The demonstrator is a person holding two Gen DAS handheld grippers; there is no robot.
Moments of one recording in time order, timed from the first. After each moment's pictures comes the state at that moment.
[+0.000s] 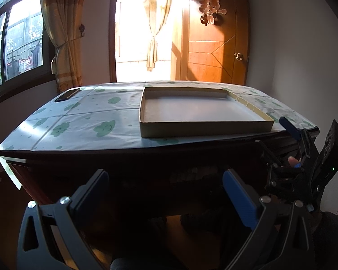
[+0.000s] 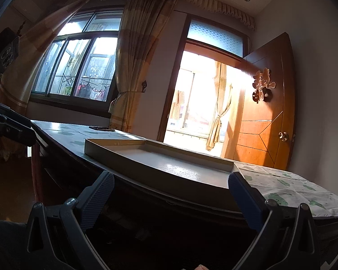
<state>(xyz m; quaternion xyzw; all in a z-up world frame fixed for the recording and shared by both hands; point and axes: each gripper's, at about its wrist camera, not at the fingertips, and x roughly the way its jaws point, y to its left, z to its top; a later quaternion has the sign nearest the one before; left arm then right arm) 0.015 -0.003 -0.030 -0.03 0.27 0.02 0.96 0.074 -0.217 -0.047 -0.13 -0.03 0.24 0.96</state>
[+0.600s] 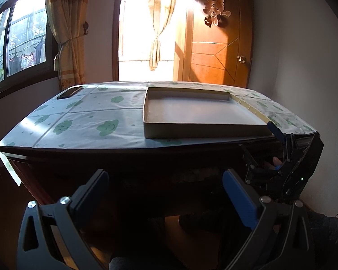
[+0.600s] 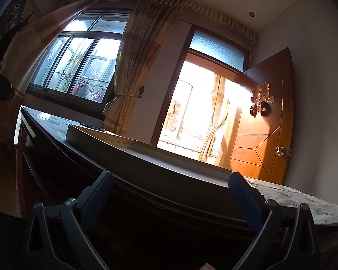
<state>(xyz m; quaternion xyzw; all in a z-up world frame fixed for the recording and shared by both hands) 0.014 0.002 -0.027 -0.04 0.27 0.02 0.96 0.104 -0.211 -0.077 -0.15 -0.07 0.23 0.96</state>
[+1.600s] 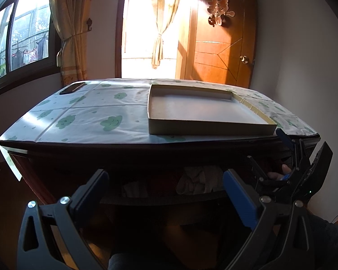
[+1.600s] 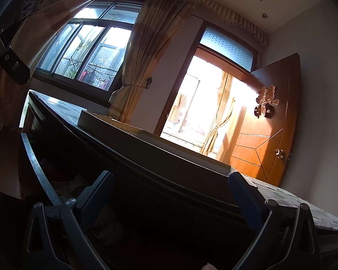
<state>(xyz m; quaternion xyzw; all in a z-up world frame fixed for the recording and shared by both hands) 0.011 0.009 -0.031 -0.05 0.27 0.03 0.96 0.086 -0.213 -0.078 -0.20 -0.05 0.23 0.95</state>
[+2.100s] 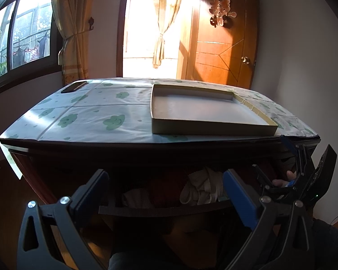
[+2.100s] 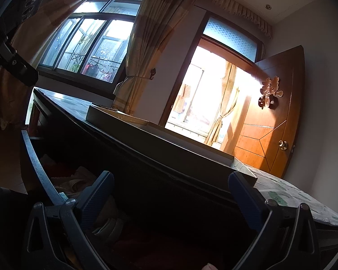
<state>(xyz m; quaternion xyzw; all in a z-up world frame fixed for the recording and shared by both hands) 0.008 0.015 -0.030 -0.06 0.27 0.03 0.96 0.076 -0.215 -0.075 -0.20 -0.01 0.24 0.95</state>
